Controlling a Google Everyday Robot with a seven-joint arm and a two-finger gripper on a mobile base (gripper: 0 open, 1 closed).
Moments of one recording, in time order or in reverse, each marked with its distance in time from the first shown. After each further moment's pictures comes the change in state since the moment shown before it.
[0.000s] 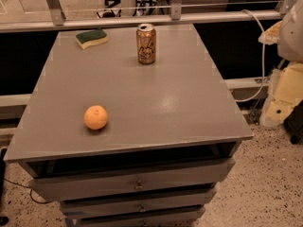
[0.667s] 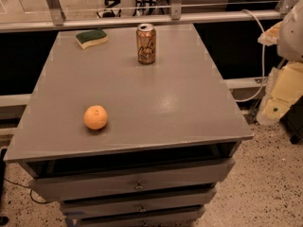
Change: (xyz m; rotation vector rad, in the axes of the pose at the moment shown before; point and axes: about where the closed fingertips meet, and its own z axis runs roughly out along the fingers) arm -0.001 -0.003 0.004 -0.011 -0.040 0.031
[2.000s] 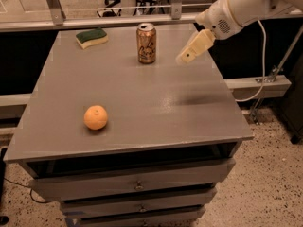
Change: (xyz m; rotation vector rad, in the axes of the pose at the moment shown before) arm -0.137 -0.162 0.114 -0.014 -0.529 0.122
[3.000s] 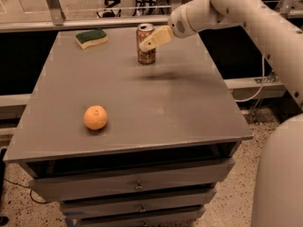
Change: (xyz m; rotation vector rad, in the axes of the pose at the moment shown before) arm -0.056 -0.058 0.109 0.083 -0.178 0.163
